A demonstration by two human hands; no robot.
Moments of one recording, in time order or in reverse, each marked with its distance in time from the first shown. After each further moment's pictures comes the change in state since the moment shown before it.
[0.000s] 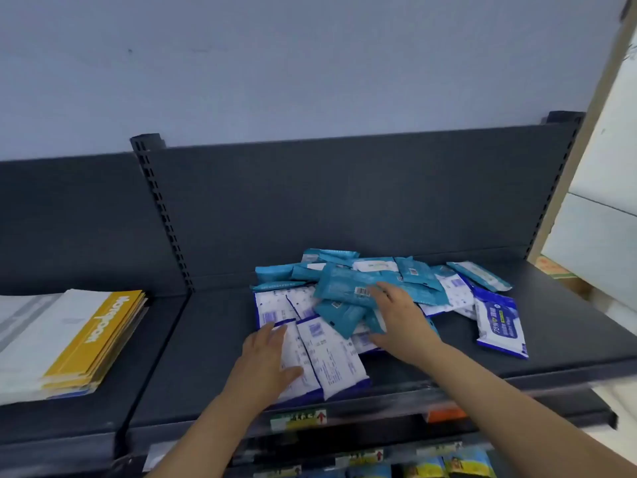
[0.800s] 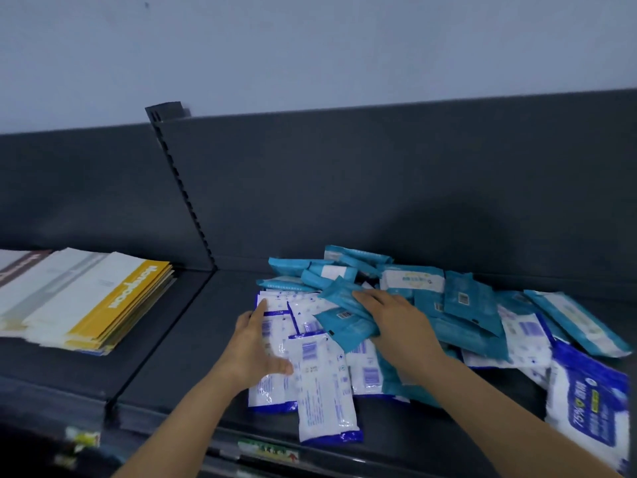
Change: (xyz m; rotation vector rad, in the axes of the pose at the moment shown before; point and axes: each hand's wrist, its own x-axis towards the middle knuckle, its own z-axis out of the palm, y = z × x) left_hand 0.061 0.007 0.001 -0.377 0.086 -0.430; right_hand 0.093 0.034 0.018 -0.006 -0.085 -0.355
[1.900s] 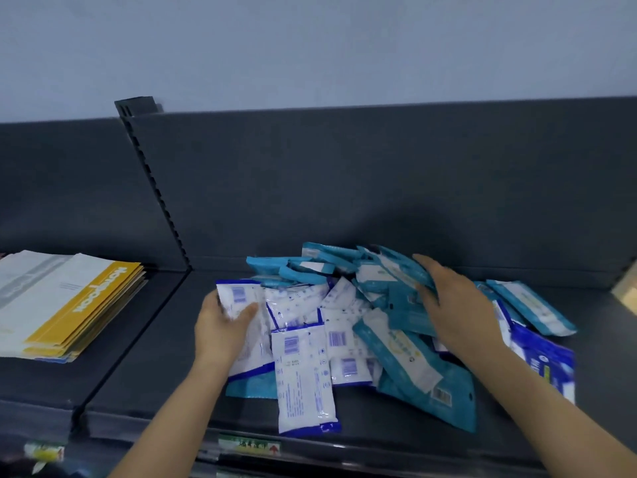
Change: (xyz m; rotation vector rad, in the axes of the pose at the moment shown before) left_hand -0.011 0.027 -0.005 -0.594 0.470 -0.063; right_hand -0.051 0.045 -0.054 0.037 0.387 0.339
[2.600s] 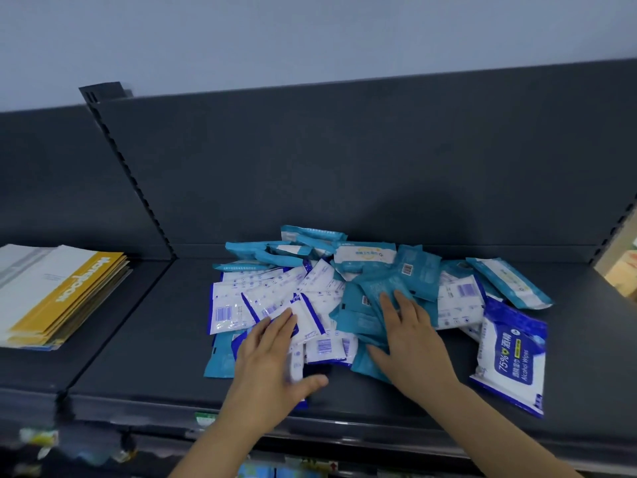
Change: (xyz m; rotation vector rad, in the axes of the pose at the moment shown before) left_hand -0.088 -0.035 0.044 0.726 -0.433 0.523; right_hand -0.061 0.012 0.039 -0.163 -0.387 -0.067
